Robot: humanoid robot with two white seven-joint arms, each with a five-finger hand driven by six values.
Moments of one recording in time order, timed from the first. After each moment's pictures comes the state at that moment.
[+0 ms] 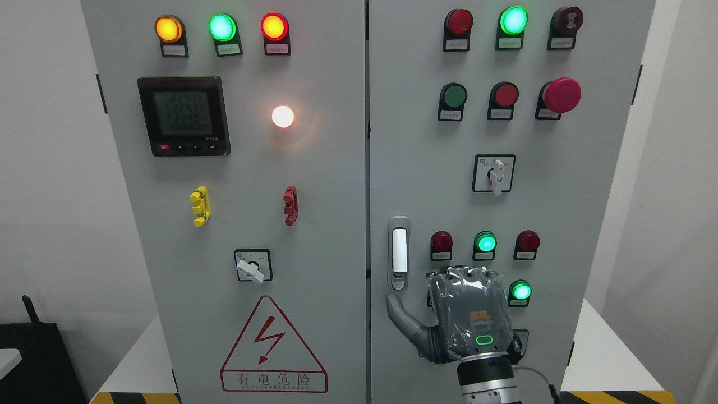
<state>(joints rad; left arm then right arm) -0.05 -0.04 0.00 0.00 0.12 -0.12 -0.14 -0.41 0.15 0.22 -1.78 1.63 0.12 -0.03</state>
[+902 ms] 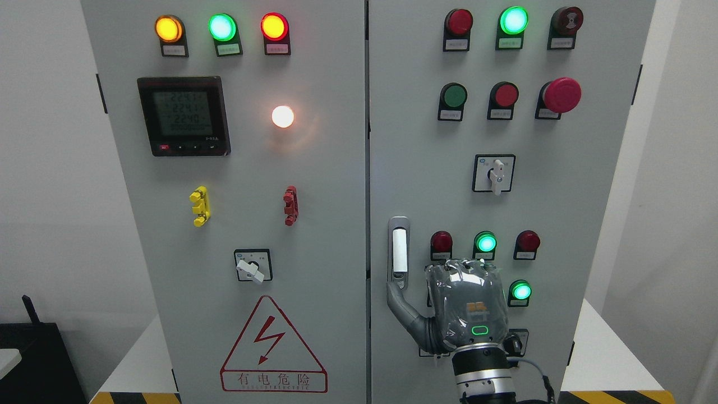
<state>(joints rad) -0.05 -0.04 0.00 0.00 0.12 -0.12 -0.14 -0.44 0.15 0.25 -1.78 1.63 0.18 0.01</state>
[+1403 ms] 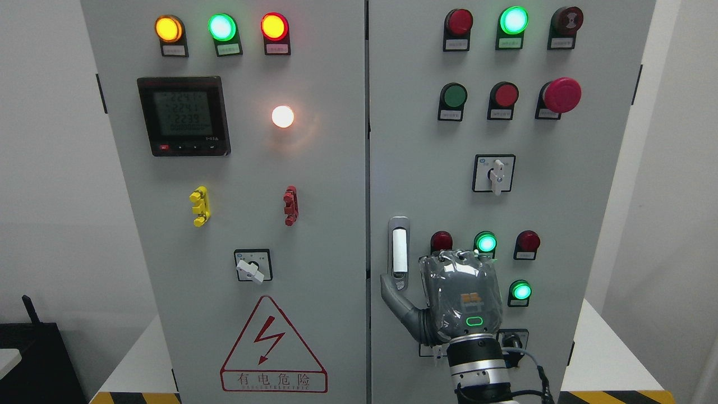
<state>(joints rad) -0.05 -0.04 0.00 0.00 0.12 -0.12 -0.14 -0.48 0.15 0.26 -1.76 1.63 0.18 0.01</state>
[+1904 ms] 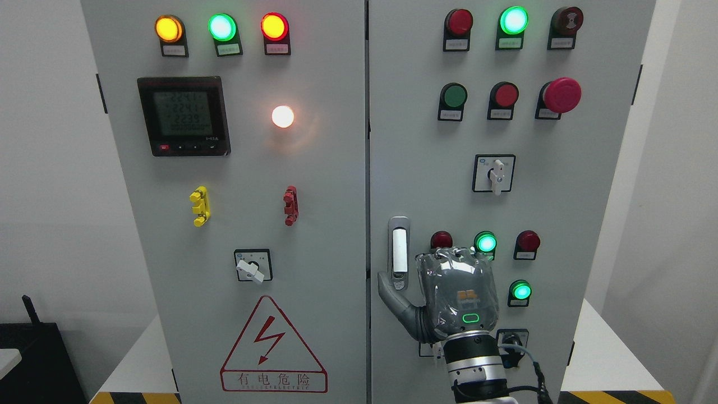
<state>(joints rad) -0.05 -0.04 0.00 0.00 0.12 -0.12 -0.14 -0.49 0.15 0.26 -1.75 1.63 0.18 0.02</state>
